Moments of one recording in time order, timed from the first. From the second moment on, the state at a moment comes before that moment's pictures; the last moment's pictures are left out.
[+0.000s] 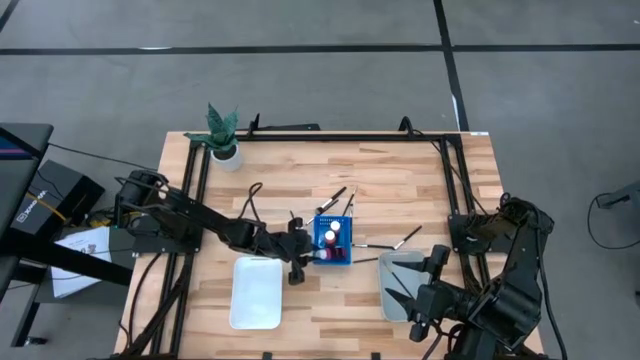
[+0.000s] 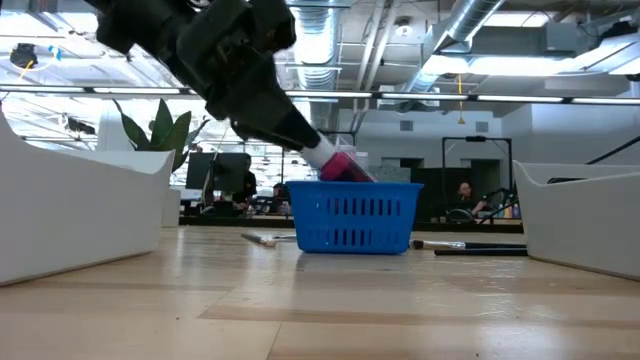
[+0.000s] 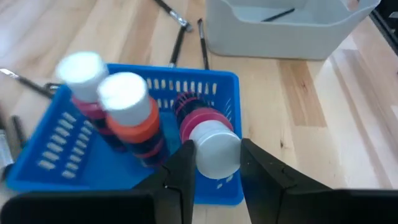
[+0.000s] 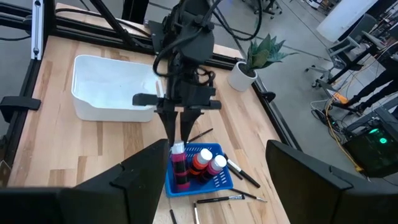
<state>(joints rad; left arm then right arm) -0.28 1.65 0.82 0.21 -0.27 -0.22 0.98 1.81 2.06 -1.57 1.12 0.85</state>
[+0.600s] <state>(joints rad) -0.24 1.29 1.00 -0.15 -0.18 -0.16 0.98 1.81 2.06 -1.57 1.12 0.84</state>
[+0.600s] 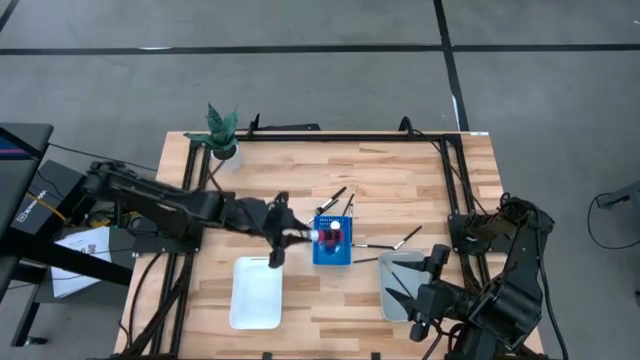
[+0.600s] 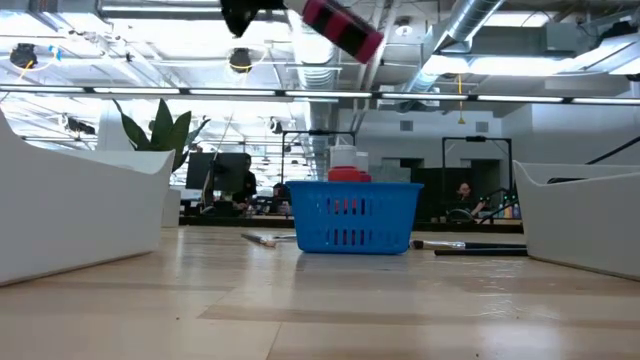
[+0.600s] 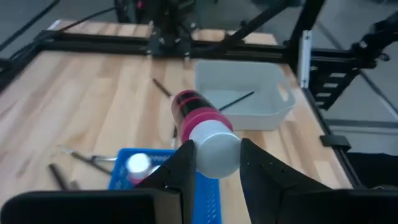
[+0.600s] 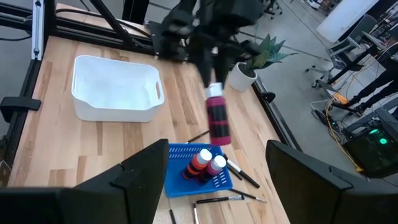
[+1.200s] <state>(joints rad) -0.13 1.79 1.78 -0.86 0.01 -0.14 0.98 1.74 2.06 -1.57 1.12 0.84</state>
